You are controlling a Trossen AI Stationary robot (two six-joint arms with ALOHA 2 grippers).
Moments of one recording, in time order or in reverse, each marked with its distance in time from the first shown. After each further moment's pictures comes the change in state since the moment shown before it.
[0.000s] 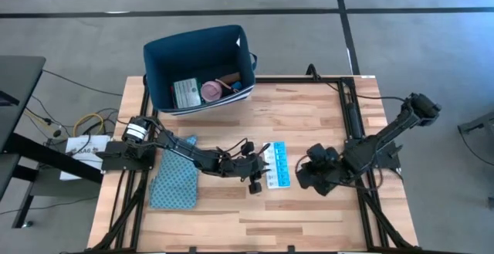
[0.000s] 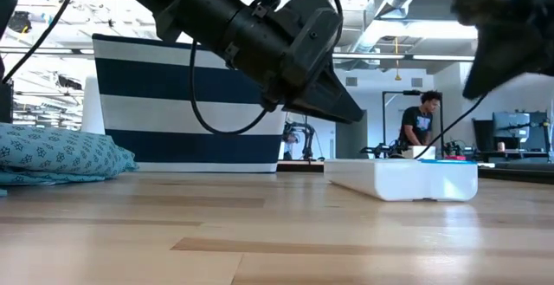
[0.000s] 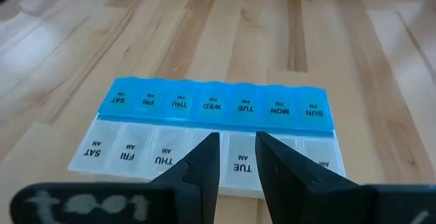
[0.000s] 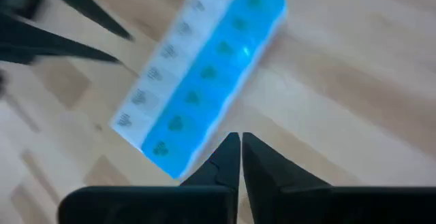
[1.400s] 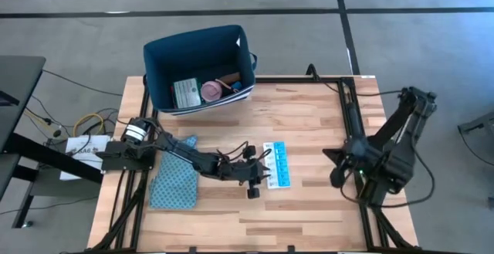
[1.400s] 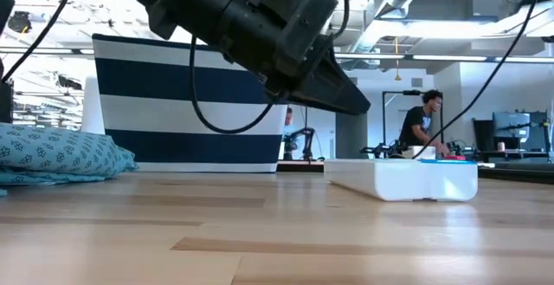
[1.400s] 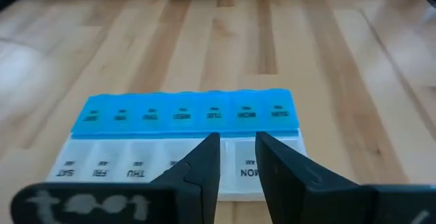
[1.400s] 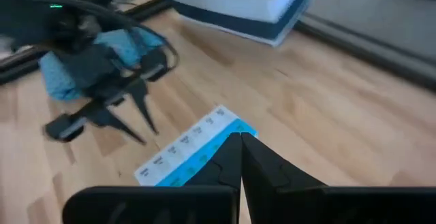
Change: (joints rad) left arm -0.025 -0.002 0.000 0.029 0.027 0.072; right arm 0.404 -0.087 0.287 -0.751 0.513 0.269
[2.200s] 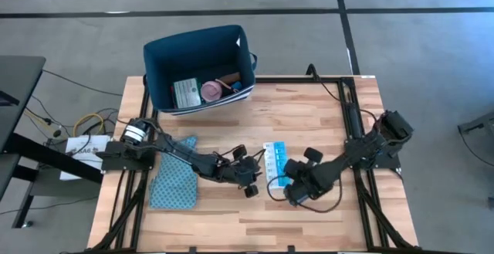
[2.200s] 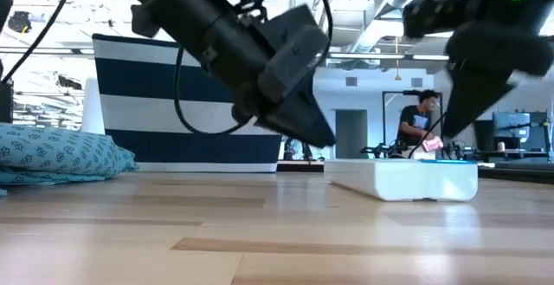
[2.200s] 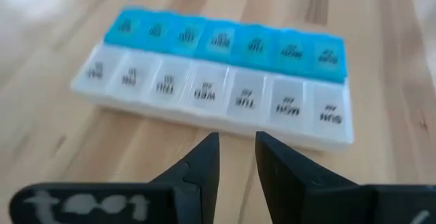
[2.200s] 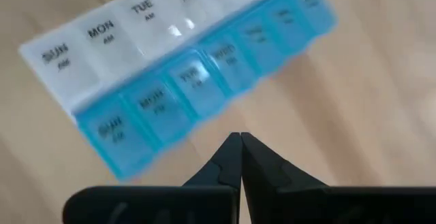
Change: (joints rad) left arm -0.021 -0.003 0.000 -0.209 -0.096 -0.261; right arm -0.466 0.516 0.010 0.551 -0.543 -0.740
